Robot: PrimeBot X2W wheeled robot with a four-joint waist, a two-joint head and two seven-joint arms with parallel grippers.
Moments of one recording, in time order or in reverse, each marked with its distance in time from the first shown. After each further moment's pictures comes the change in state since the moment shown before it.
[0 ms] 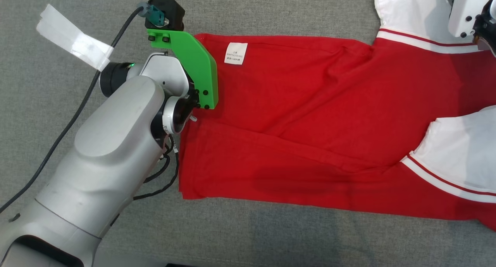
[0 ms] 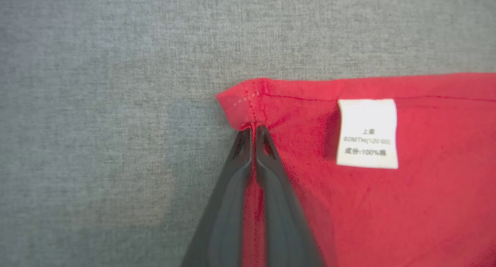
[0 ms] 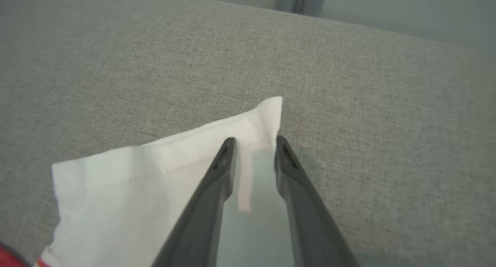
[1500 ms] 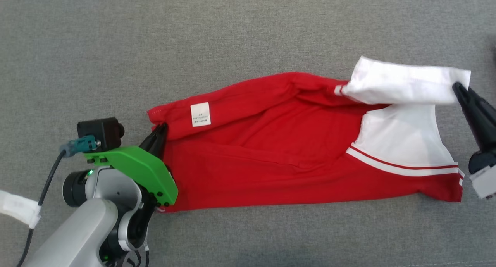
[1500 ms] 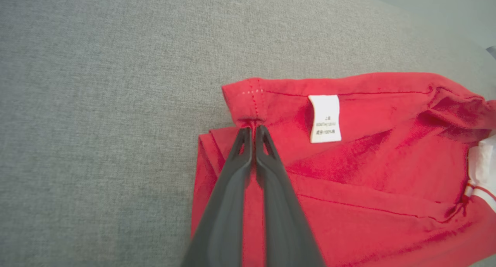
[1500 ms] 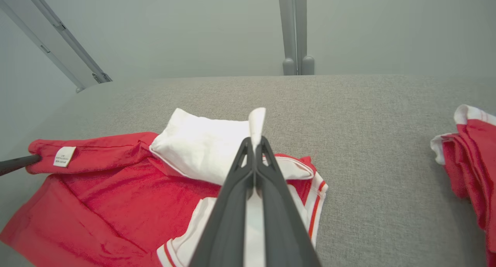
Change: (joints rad) left arm 0.565 0.274 0.172 -0.577 -0.062 0.148 -0.327; right arm 0.943 -0.188 -0.201 -0.871 0.334 0.000 -0.439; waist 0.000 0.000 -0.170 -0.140
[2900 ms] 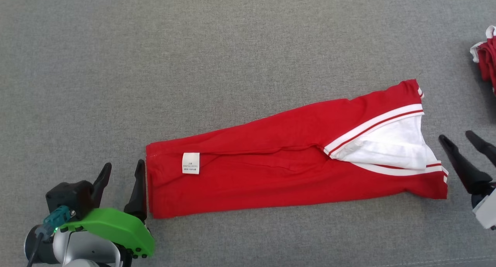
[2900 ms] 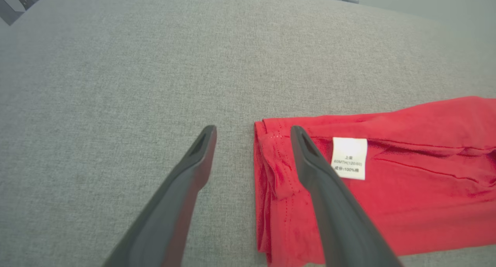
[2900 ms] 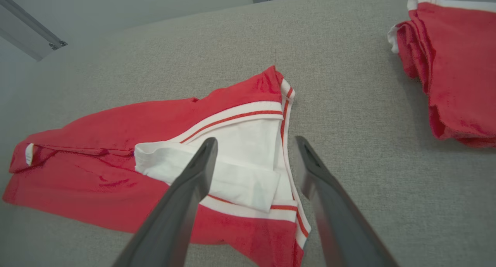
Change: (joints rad) left arm 0.284 0.137 0.033 -0.154 0.114 0.116 -0.208; right arm 0.204 0.126 -0.134 -0.061 -0.038 0.000 0.247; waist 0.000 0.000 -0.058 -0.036
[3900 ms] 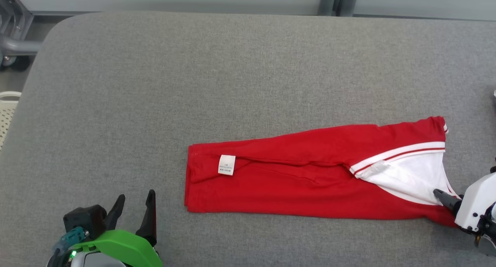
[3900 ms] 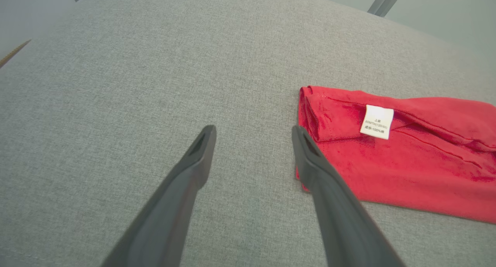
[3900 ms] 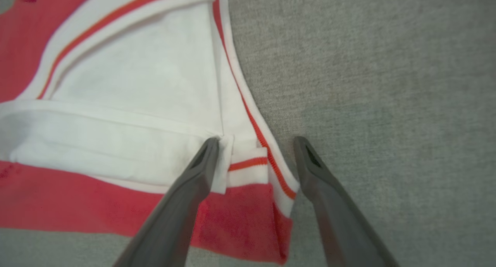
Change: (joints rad) left arm 0.076 -0.064 -0.007 0.111 -0.052 -0.057 -0.065; right arm -0.193 0.192 -0.124 0.538 -0.210 0.001 0.398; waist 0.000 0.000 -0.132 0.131
